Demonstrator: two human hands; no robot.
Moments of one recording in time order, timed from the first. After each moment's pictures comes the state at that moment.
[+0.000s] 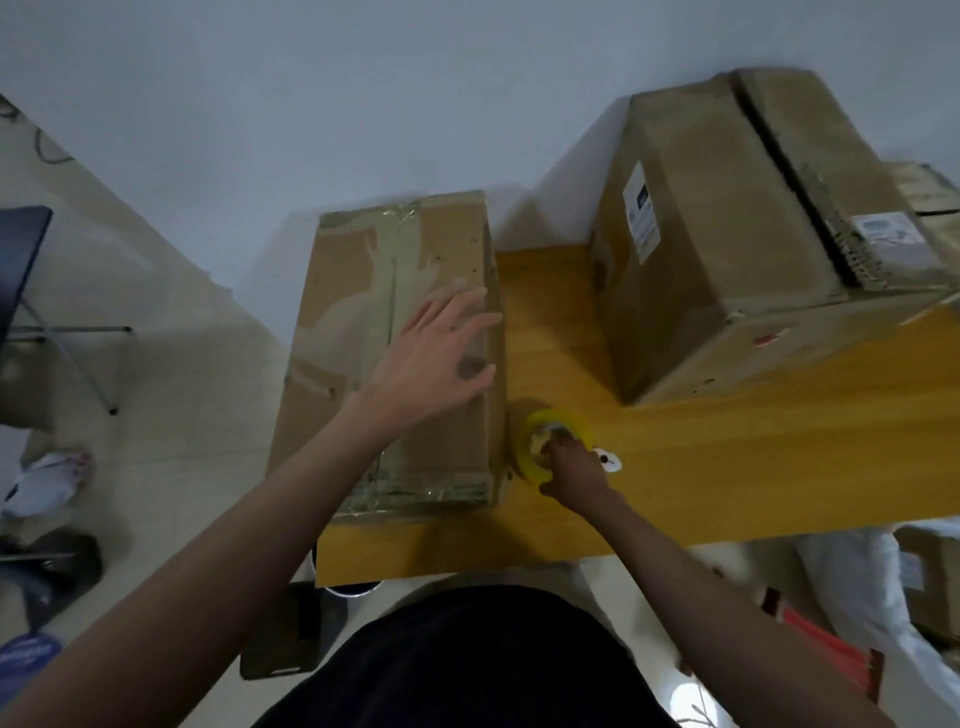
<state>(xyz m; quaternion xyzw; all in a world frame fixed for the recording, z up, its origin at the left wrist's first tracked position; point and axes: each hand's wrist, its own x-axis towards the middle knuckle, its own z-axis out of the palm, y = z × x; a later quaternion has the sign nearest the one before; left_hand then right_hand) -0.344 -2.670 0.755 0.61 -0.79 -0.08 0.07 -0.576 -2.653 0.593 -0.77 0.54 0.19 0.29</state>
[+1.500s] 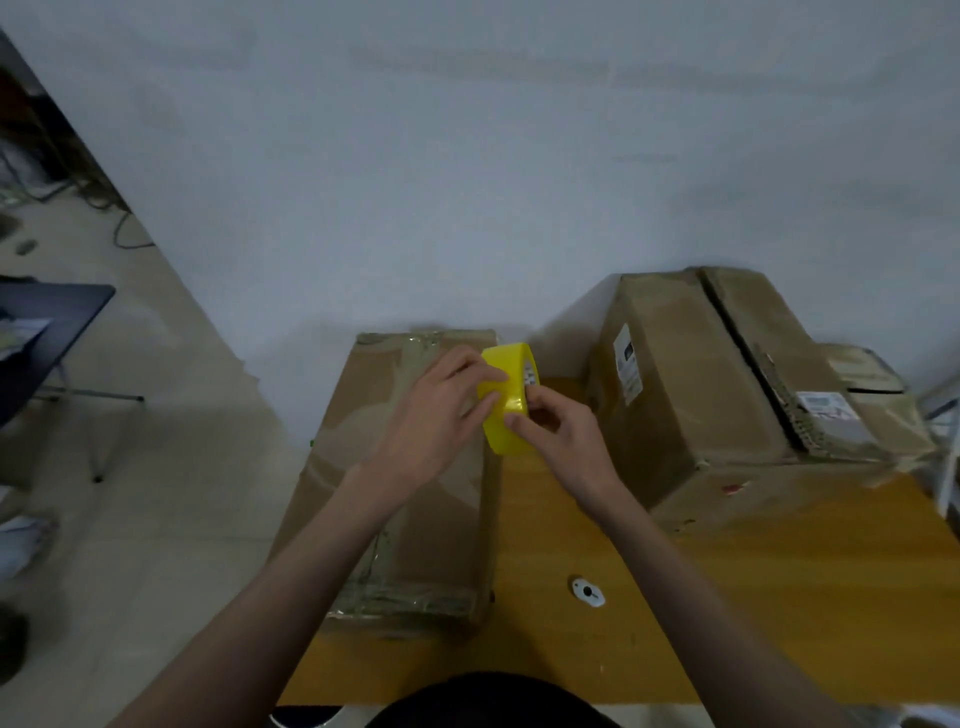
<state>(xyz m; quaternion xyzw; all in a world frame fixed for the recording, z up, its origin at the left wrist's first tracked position) -0.356 -2.673 0.855 0.58 -0.72 -0.04 0.37 -0.531 -2.725 0.820 -0.71 0.39 -0.35 0.48</state>
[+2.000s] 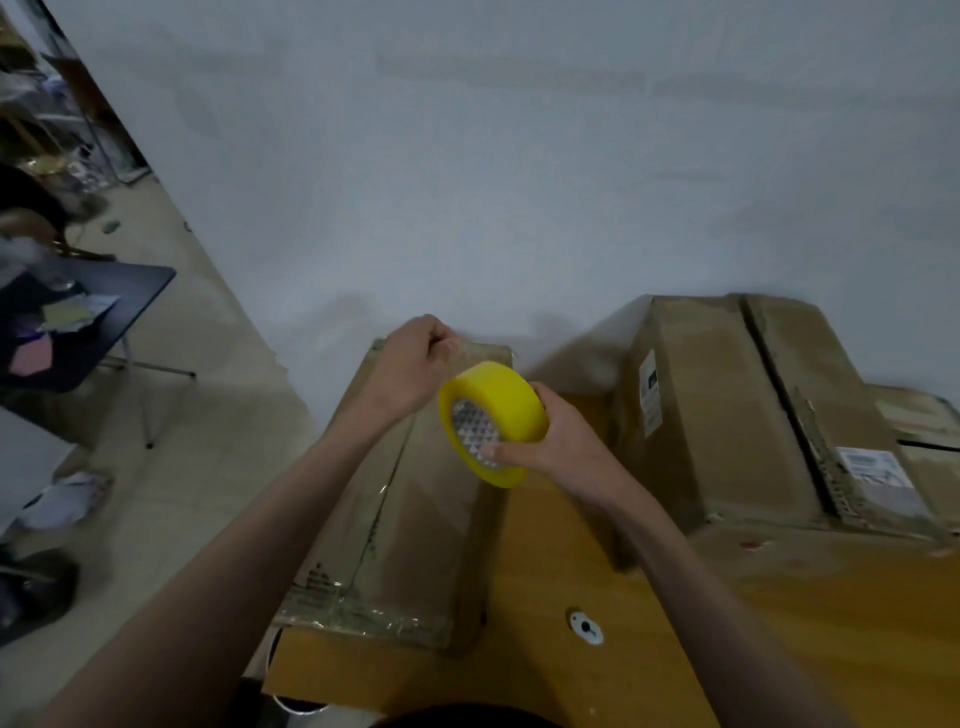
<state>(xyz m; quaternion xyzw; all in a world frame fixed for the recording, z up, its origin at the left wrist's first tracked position) -0.328 -2.736 0.877 0.76 -0.52 -0.16 0.35 -0.534 -2.765 0.848 -0.71 0.36 -0.19 0.57</state>
